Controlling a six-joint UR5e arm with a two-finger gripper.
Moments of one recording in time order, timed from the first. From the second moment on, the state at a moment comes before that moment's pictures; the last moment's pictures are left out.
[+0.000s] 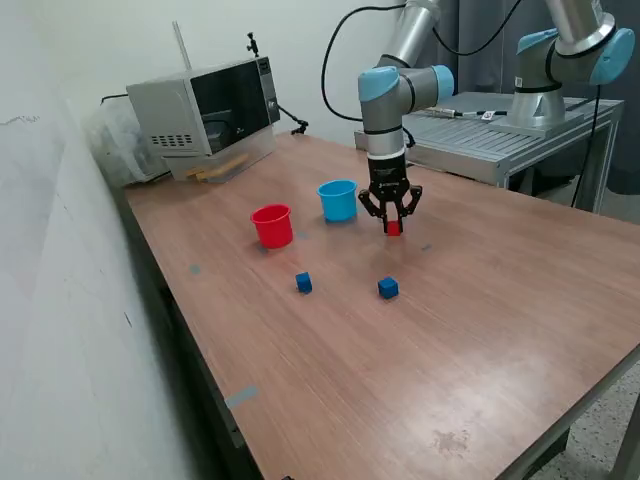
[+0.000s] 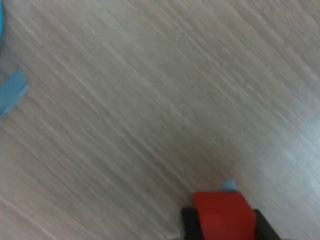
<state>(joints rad) -0.11 -0.93 1.80 -2.45 -1.53 2.29</state>
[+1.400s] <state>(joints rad) -0.17 -0.91 1.29 -2.21 -1.76 2.84</state>
